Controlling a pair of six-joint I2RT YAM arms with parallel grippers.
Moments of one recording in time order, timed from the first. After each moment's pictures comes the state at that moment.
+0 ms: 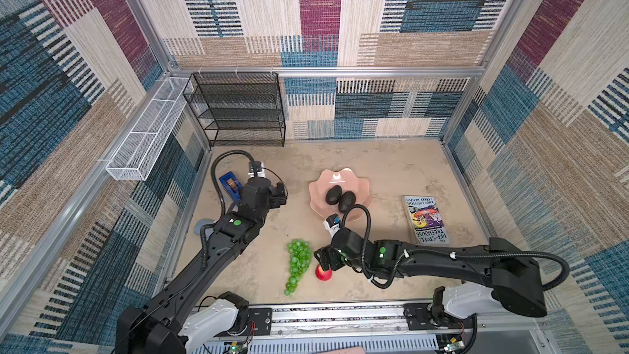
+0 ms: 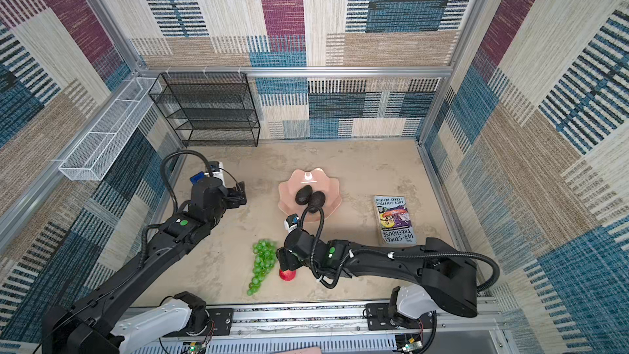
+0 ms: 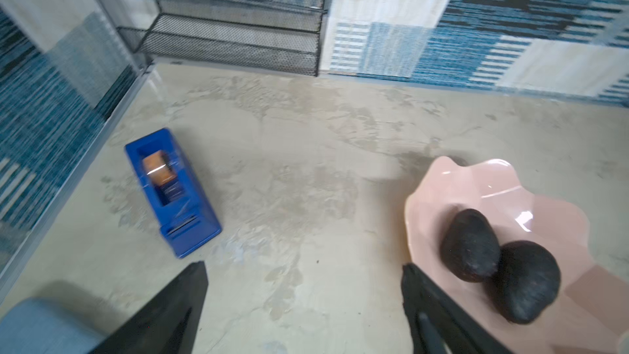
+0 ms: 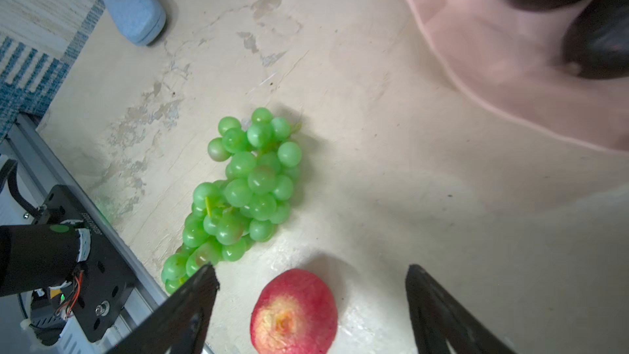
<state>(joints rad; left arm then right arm) -0.40 1.03 0.81 -0.29 -0.39 -0.36 1.20 1.45 0.81 -0.19 0.19 0.68</state>
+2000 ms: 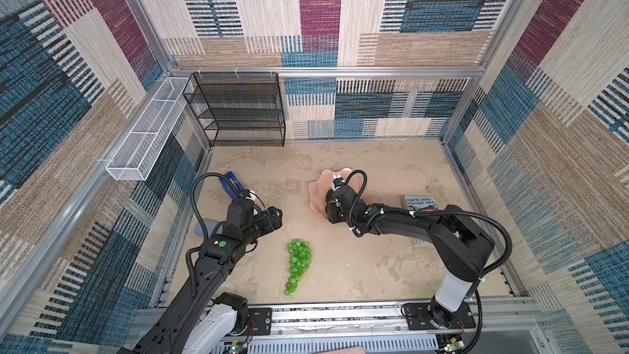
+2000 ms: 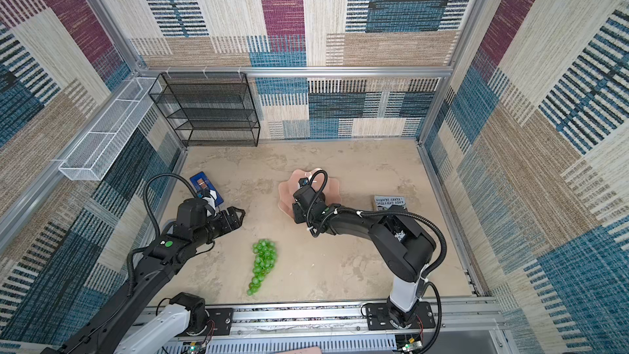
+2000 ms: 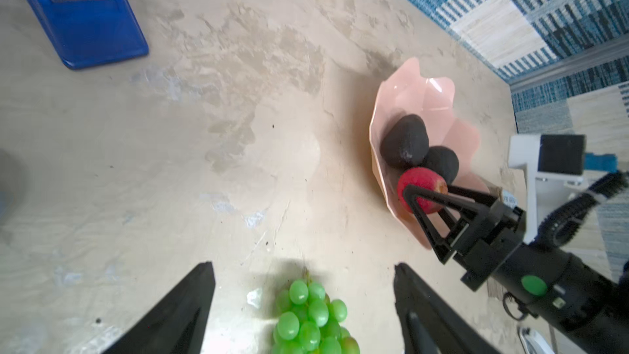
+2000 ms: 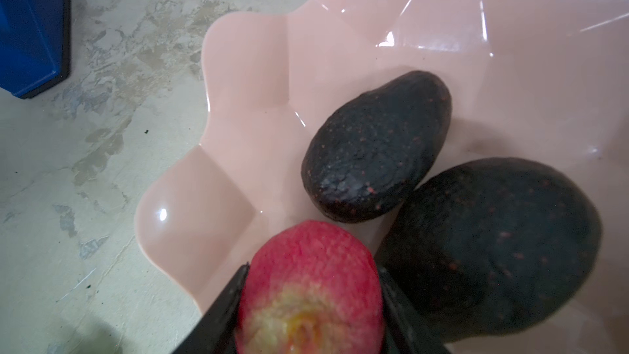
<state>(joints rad) -0.28 0.86 0.63 -0.49 0.11 -0.65 0.78 1.77 1.01 -0.02 0.17 0.46</state>
